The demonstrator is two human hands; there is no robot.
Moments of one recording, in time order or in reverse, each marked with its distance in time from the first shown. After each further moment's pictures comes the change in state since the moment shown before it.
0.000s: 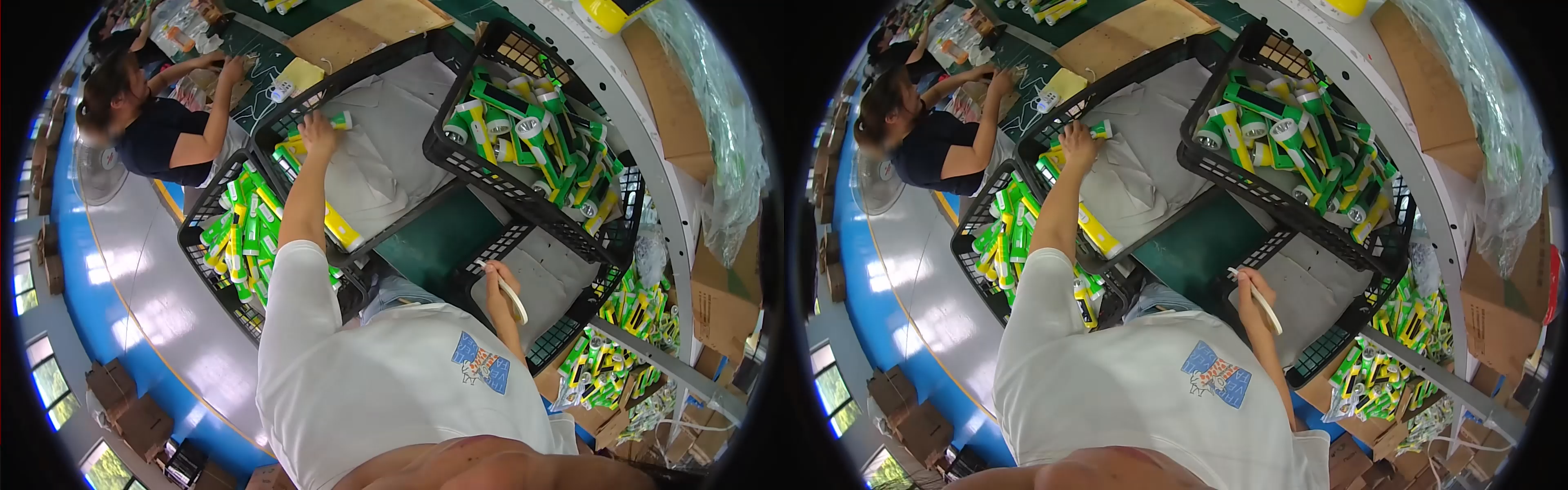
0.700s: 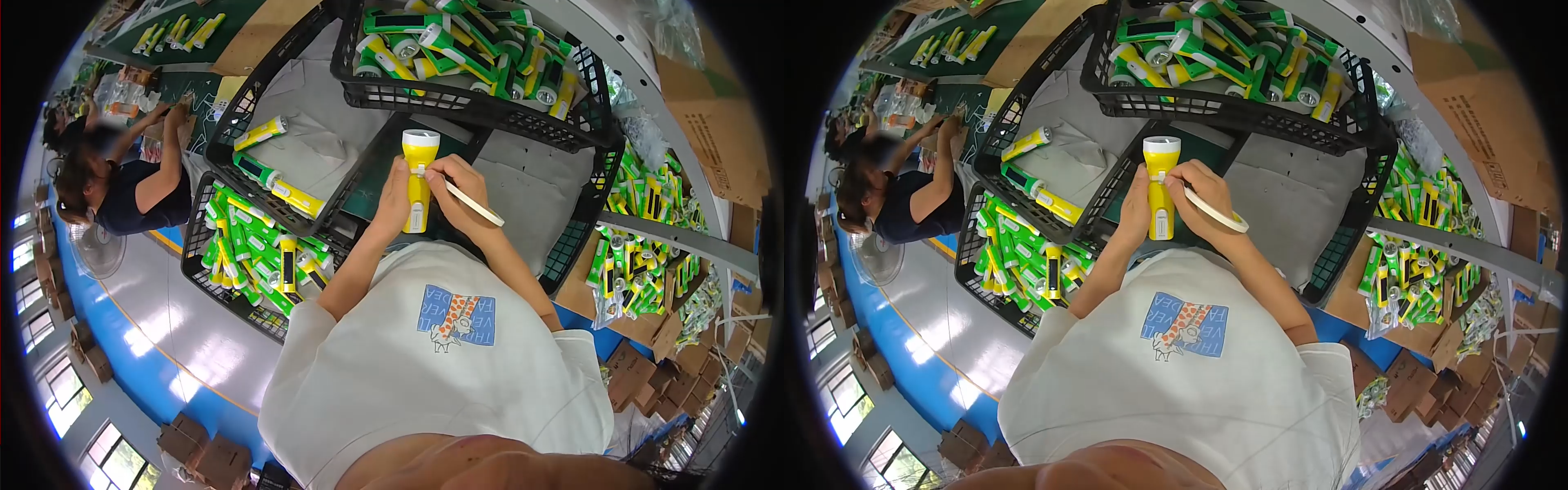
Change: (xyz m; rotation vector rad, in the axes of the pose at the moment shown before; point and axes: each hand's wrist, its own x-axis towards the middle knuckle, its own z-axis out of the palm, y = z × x) left_hand -0.279 0.186 -0.152 -1.737 -0.679 0.167; right_hand 0.010 -0.053 -0.016 0.096 0.002 -0.458
